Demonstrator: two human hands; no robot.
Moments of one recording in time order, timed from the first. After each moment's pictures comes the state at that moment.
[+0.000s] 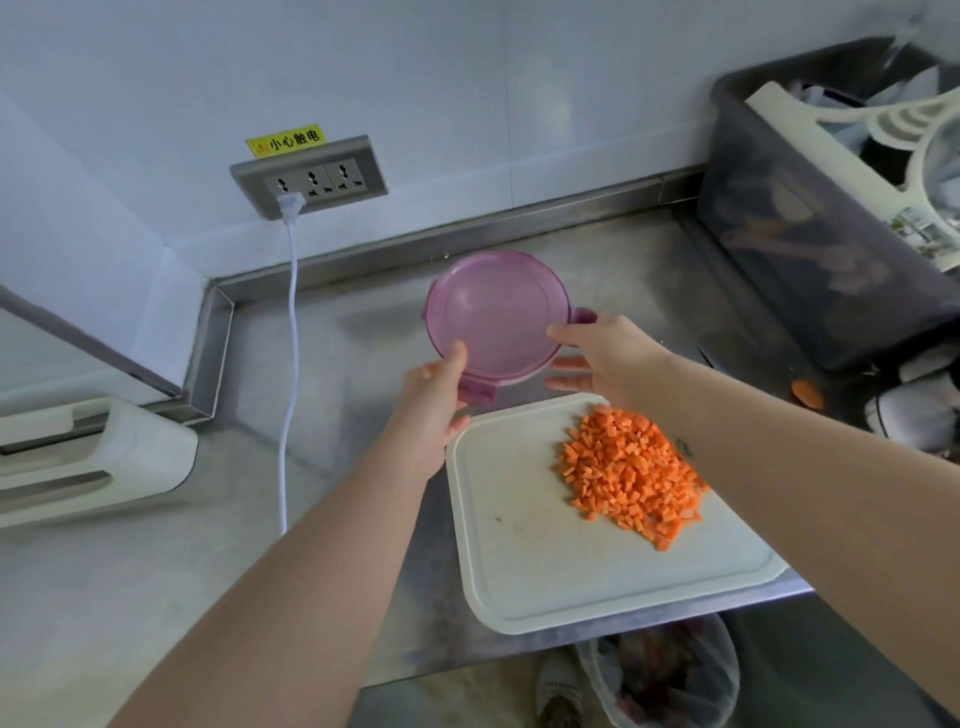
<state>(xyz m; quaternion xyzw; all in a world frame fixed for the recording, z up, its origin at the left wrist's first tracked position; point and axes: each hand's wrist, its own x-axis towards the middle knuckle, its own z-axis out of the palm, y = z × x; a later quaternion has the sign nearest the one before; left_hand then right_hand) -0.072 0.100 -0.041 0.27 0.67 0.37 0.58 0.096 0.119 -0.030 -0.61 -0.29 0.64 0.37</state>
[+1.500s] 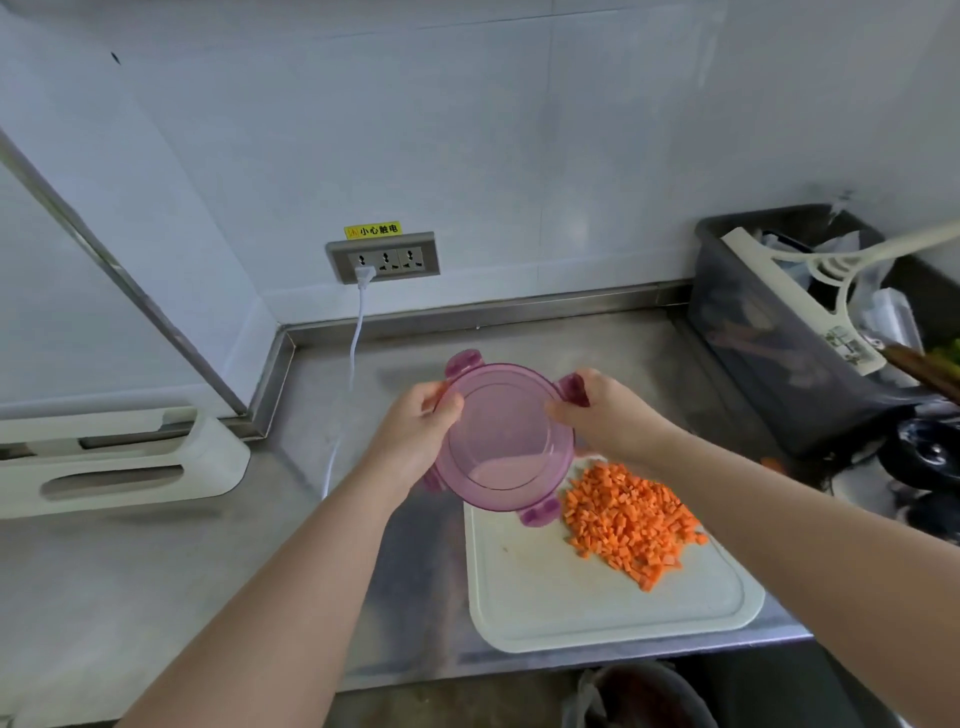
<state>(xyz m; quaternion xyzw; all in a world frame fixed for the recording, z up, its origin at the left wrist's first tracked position) -0.121 0.058 0.009 0.49 0.63 0.39 0.45 0.084 0.058 0.044 -0.63 -0.61 0.42 0.23</state>
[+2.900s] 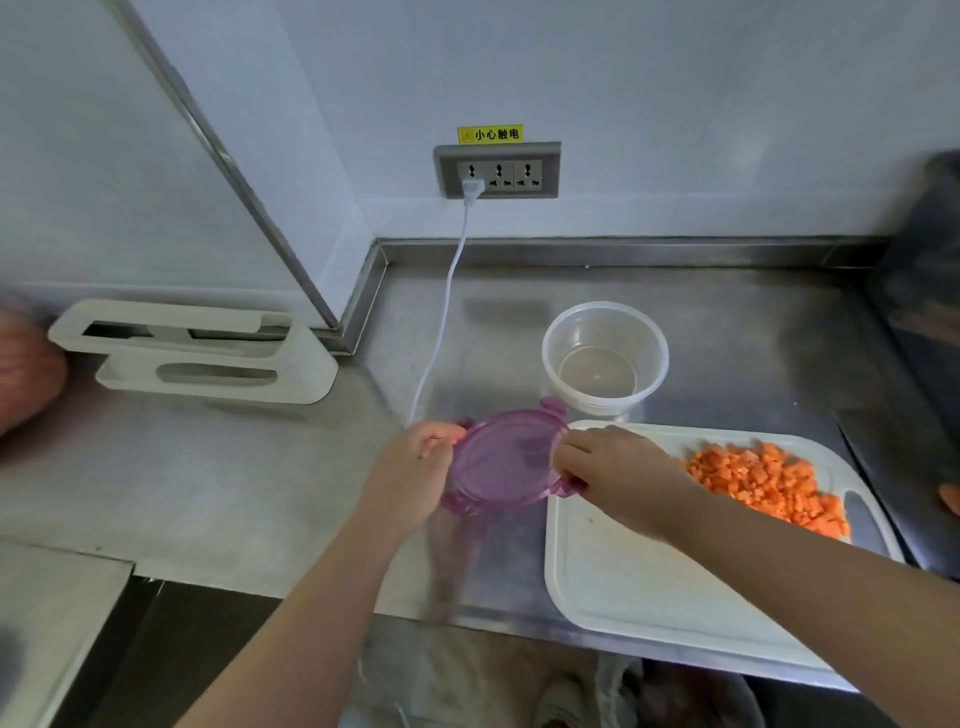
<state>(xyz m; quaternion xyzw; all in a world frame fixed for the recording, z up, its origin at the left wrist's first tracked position) -0.193 -0.007 -0.034 0.44 0.75 0.31 0.38 0.028 0.055 -0.057 -0.29 -0.95 0.11 0.08</state>
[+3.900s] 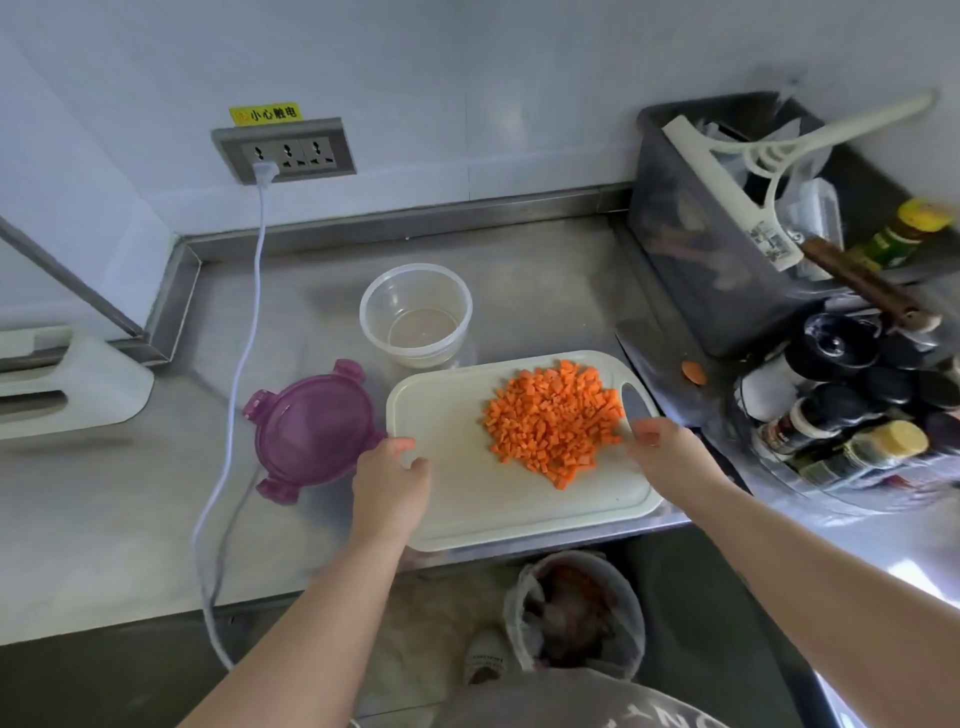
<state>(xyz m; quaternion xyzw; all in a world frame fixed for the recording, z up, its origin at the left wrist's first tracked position) -0.062 -0.029 -0.093 0.46 0.78 0.20 0.36 0.214 -0.030 -0.069 -0.77 -0.48 0.39 0.15</state>
